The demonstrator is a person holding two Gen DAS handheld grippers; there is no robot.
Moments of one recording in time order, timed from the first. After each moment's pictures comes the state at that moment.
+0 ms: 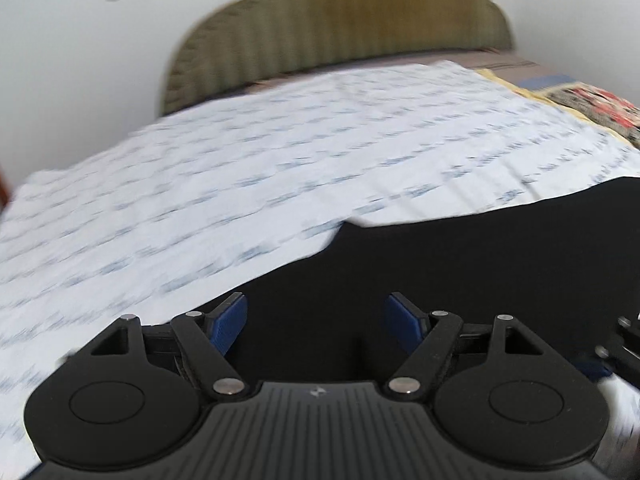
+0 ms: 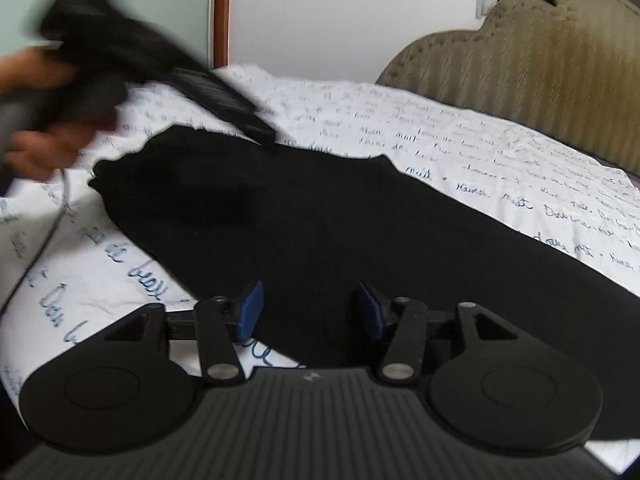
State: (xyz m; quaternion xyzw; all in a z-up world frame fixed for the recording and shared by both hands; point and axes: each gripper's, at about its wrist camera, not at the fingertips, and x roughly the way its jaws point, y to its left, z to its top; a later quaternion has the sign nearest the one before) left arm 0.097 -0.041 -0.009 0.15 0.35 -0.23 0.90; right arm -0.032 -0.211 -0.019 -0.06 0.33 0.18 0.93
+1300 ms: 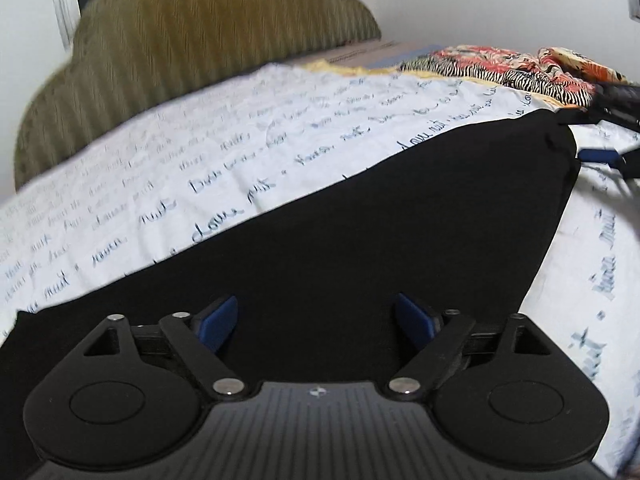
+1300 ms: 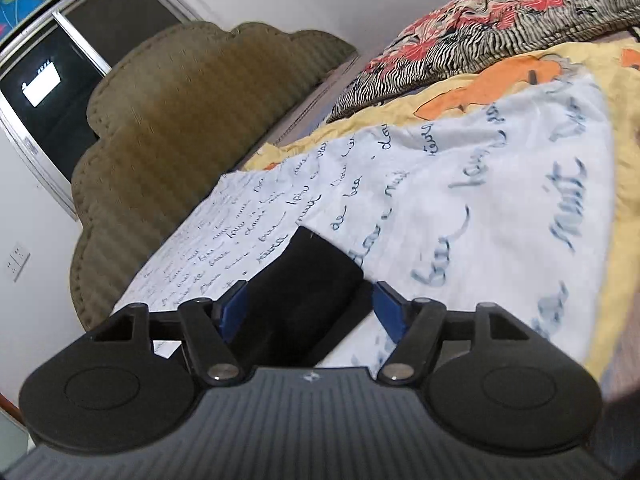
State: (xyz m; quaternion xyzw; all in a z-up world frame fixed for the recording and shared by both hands) left arm 0.002 -0.248 -0.081 0.22 0.27 -0.37 0.86; right arm -0.143 -0.629 -0.046 0.38 0.17 -0.27 0.87
